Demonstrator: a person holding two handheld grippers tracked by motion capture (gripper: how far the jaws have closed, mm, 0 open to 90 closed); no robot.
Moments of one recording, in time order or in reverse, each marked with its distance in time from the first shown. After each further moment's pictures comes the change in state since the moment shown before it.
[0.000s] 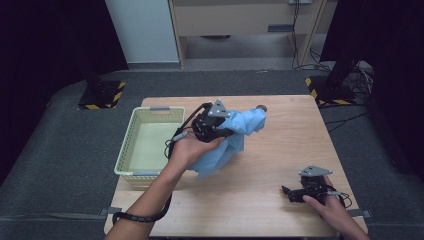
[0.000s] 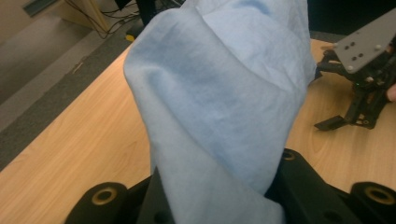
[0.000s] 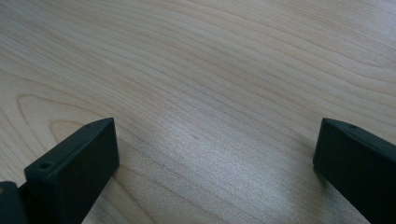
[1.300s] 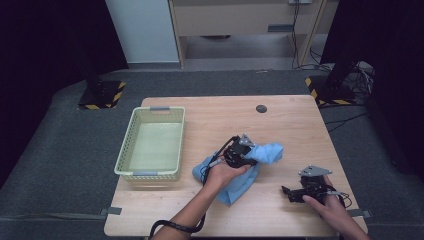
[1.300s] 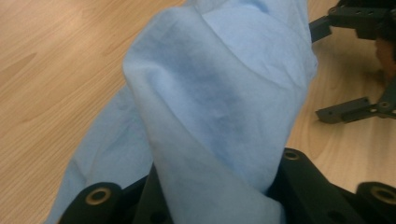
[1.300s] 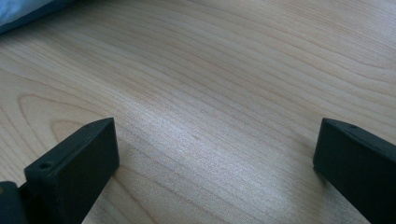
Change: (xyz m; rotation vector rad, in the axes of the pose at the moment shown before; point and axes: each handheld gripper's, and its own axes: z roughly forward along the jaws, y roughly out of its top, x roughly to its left) left arm -0.036 -0.068 0.146 0.080 -0.139 -0.186; right arm 0.000 0.000 0.000 0.001 0.003 0.000
